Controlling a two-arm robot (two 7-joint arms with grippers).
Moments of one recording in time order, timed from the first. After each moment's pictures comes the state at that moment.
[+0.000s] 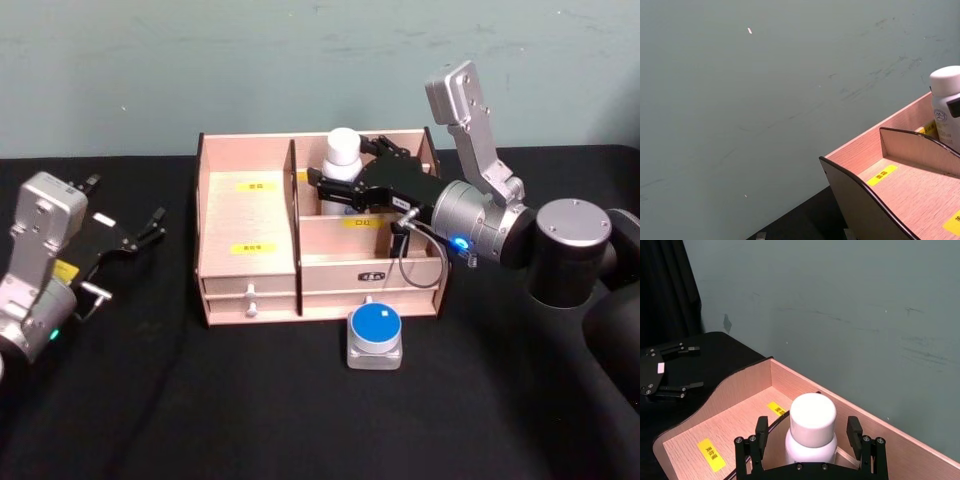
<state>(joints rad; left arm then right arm) -0.20 0.60 0.45 -1.41 -0.25 -0.12 0.03 0.51 0.28 -0.48 -1.20 0.36 0.10 0.47</state>
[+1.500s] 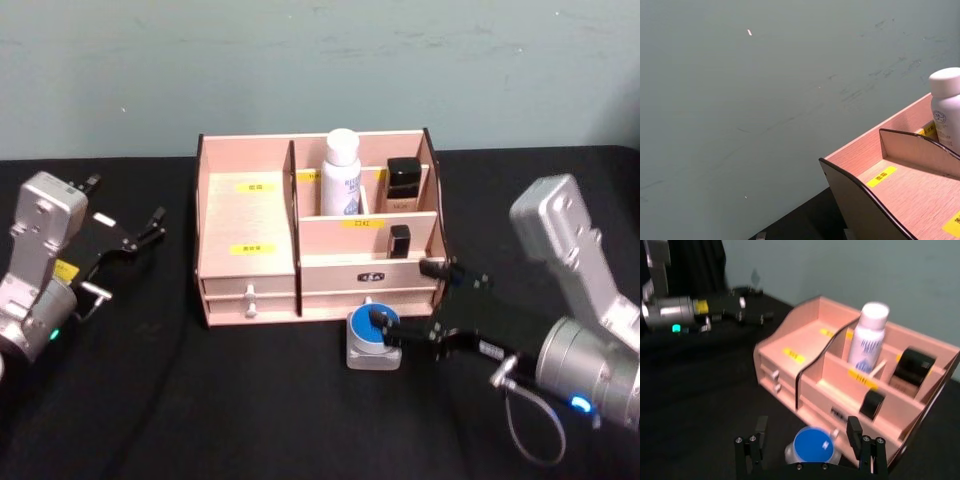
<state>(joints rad) -0.20 0.60 0.45 -1.41 -0.25 -0.12 0.03 -0.06 0.64 -0.35 -2.00 0.44 0.38 0.29</state>
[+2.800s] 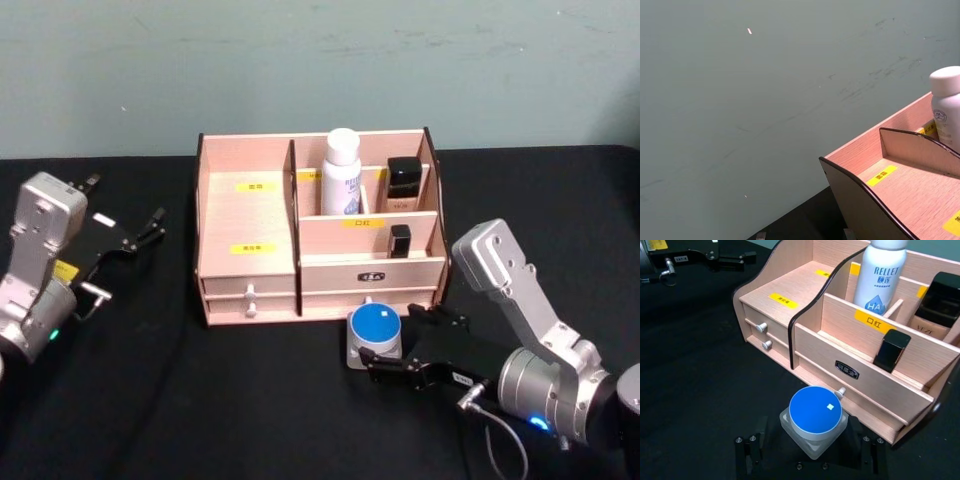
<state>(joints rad) -0.20 0.60 0.45 -1.41 -0.25 -0.12 0.03 -0.04 0.52 -0.39 -1.86 0.31 0.49 0.30</state>
